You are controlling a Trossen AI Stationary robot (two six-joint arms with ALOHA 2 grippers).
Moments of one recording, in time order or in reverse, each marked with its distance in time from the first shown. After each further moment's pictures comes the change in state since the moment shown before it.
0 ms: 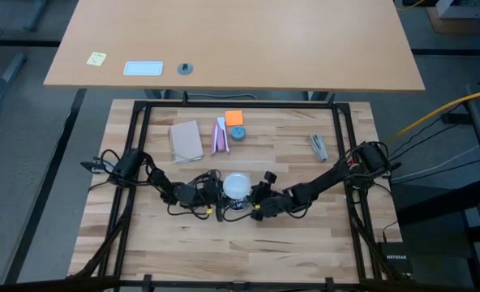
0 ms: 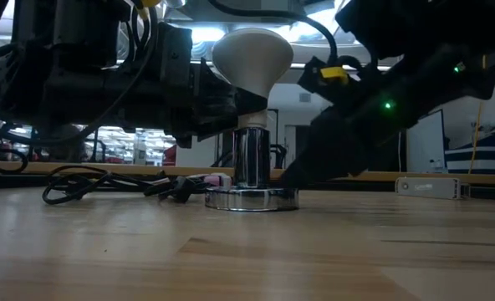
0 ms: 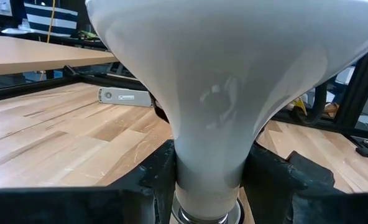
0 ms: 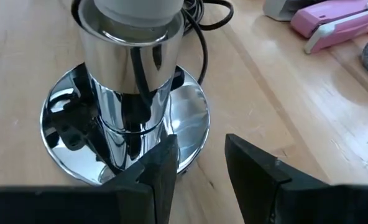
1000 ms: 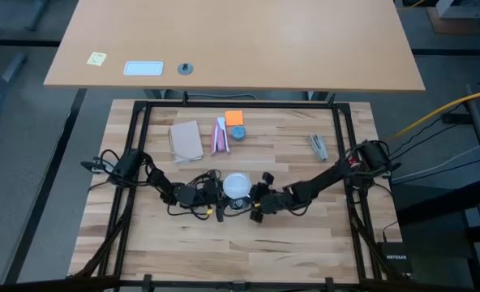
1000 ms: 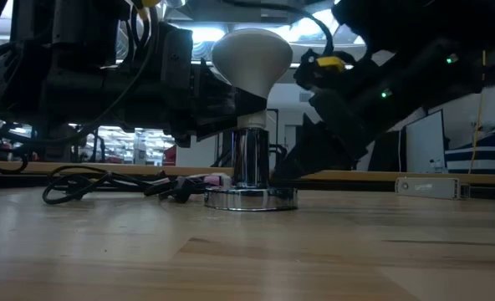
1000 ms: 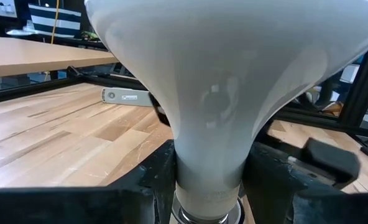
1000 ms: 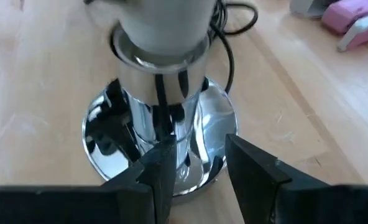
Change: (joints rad) left arm -0.006 0.000 0.000 -0.016 -0.015 0.002; right arm -0.030 -0.024 -0.001 0.030 -0.111 0.031
